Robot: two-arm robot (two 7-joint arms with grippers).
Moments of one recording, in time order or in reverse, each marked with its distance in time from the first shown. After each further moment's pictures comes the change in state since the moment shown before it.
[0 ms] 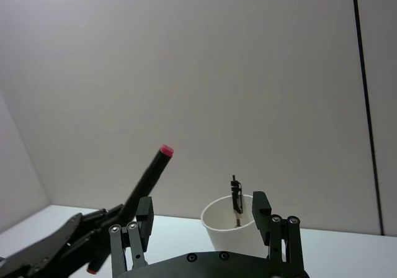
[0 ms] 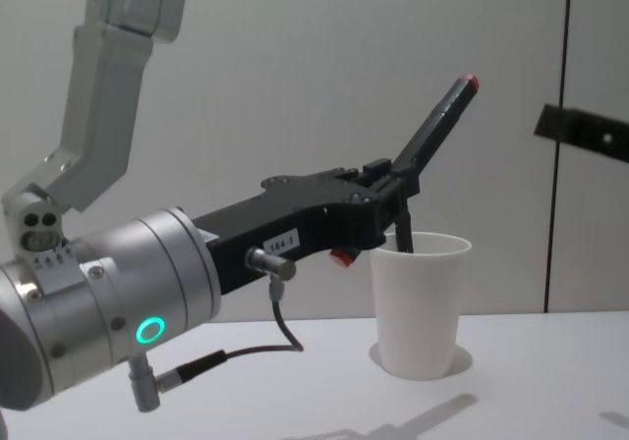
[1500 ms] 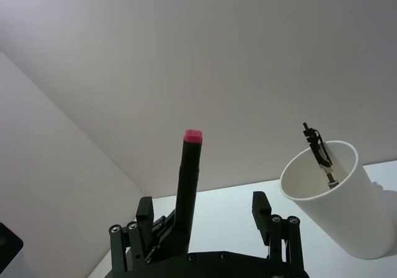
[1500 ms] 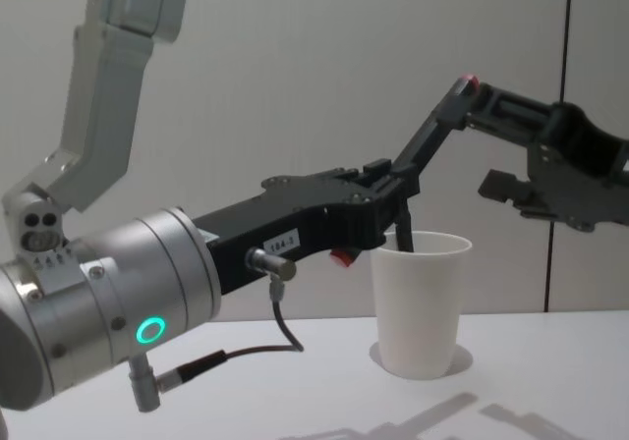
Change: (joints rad) left arm 0.000 0.000 0.000 0.000 0.001 0.000 0.000; right arm 0.144 -0.083 -0.053 0.097 0.378 0.322 0.014
